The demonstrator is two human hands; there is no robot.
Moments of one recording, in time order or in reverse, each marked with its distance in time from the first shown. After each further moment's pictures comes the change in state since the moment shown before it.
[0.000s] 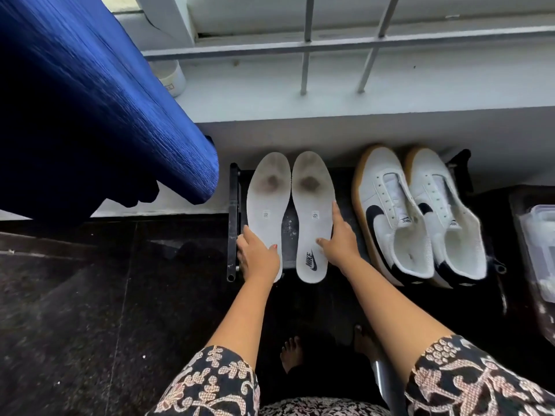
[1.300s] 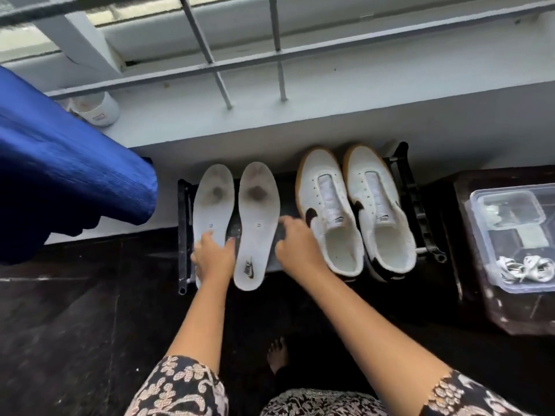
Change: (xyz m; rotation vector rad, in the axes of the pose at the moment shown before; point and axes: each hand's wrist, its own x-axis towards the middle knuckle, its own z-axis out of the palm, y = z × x) left_hand -0.013 0.039 0.018 0.062 0.207 -0.022; right_hand -0.037 -0.002 -0.065 -0.013 0.007 -0.238
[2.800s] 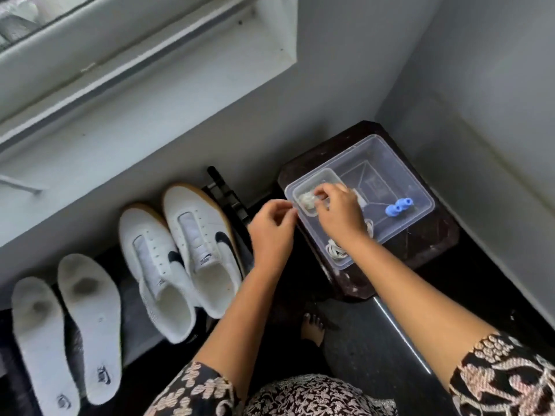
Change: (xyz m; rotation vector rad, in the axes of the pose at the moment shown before) left_hand -0.242 0.259 0.251 -0.280 -0.503 0.696; right_hand -0.006 0.272 -0.297 -0.044 0.597 0.186
